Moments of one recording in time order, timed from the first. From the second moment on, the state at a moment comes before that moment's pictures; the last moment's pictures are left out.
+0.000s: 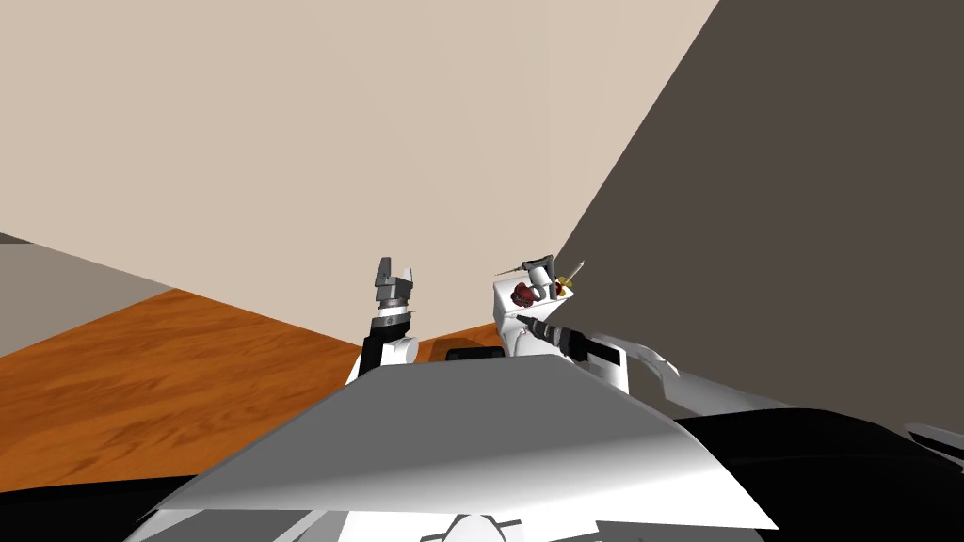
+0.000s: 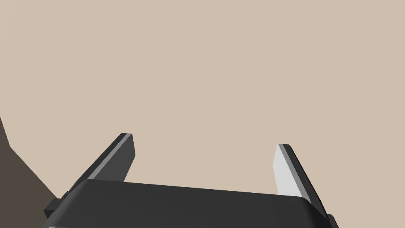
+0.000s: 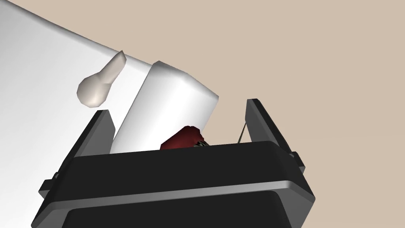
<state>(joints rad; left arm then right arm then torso) 0.50 0.00 -0.07 -2.22 0.05 -0.37 -0.03 0.38 -1.38 0.62 -2.08 -0.39 -0.11 -0.07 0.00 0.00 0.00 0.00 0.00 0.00</state>
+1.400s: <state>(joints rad) 0.50 0.00 -0.07 -2.22 0.05 -0.37 -0.03 0.33 -1.80 0.78 -2.08 -0.39 -0.09 0.03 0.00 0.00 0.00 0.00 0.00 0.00</state>
